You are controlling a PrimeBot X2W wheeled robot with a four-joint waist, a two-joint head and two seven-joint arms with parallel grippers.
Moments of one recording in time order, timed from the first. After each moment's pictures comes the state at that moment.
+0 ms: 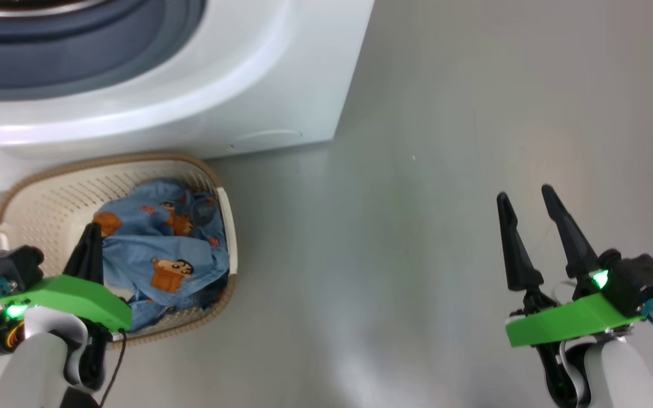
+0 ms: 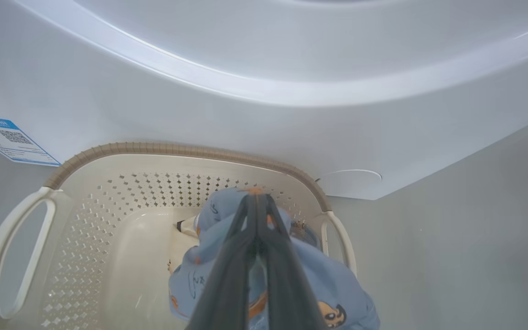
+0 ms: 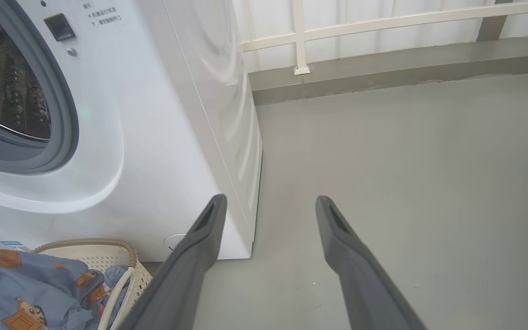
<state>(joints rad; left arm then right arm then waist) -0.51 0.22 -0.19 0.73 -0.61 -0.13 -0.25 -0.21 -0.05 0.01 0.06 0.23 0.13 -0.25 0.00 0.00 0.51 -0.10</state>
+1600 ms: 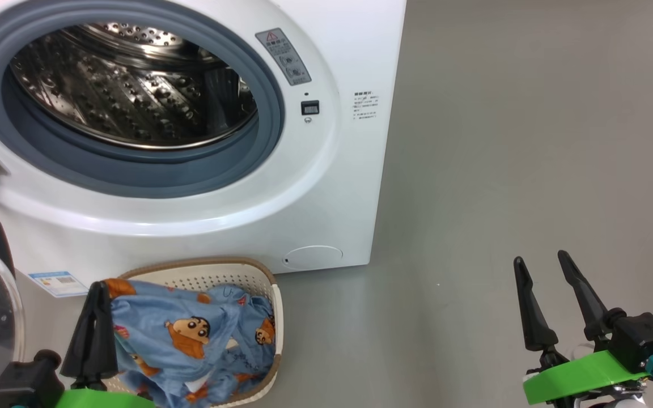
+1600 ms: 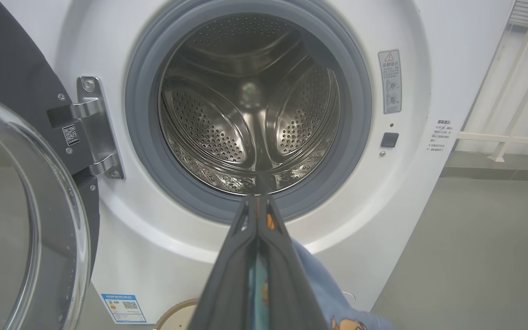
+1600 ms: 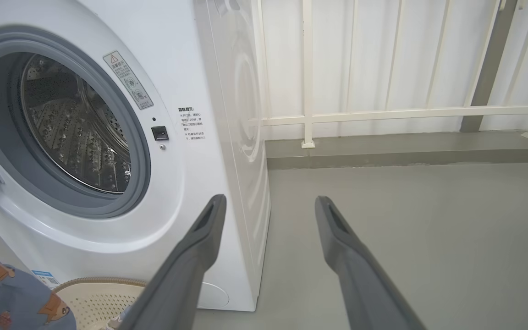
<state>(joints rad) 0.00 0.05 0.06 0.02 -0.21 -0.13 -0.26 -0.03 -0.05 -0.05 0.04 0.16 0.13 -0.25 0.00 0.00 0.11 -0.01</state>
